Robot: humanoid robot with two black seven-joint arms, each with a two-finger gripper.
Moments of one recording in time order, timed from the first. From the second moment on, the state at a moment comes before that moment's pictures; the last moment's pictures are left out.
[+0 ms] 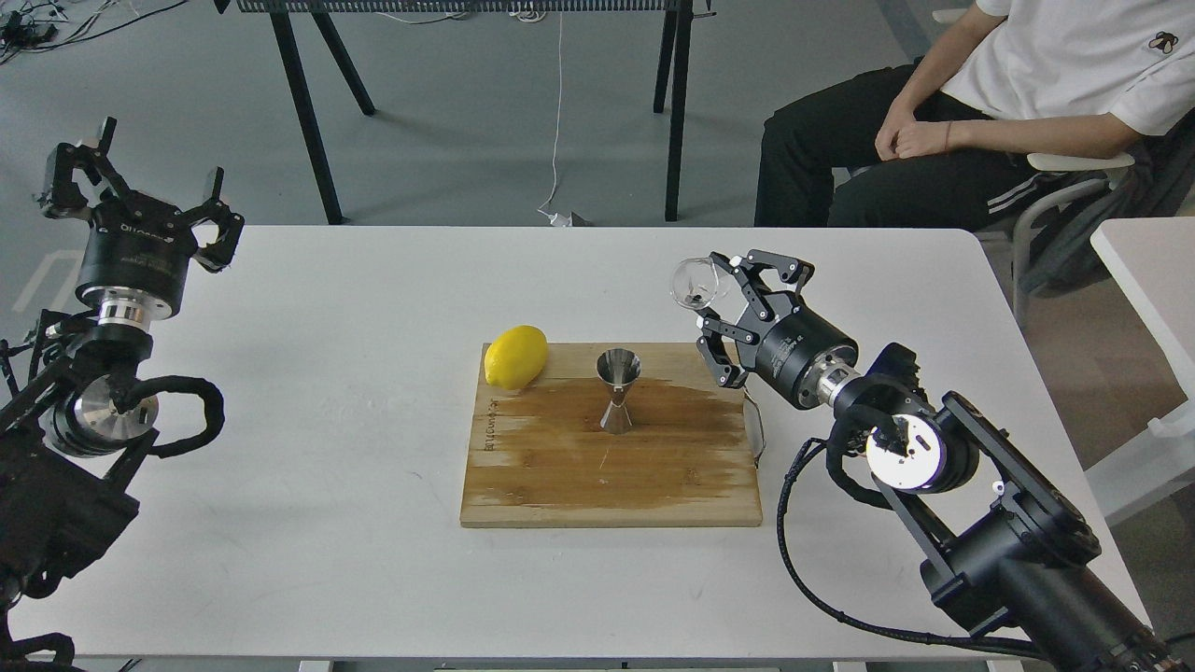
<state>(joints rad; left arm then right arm) -0.53 0.39 -1.11 -0.71 0.12 -0.42 -0.49 0.36 -0.11 1.04 1.29 -0.45 0.00 -0.17</state>
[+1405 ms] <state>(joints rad) -0.52 0.40 -1.11 -0.71 0.12 -0.43 -0.49 0.40 -0.02 0.85 1.28 -1.01 -0.11 -0.13</state>
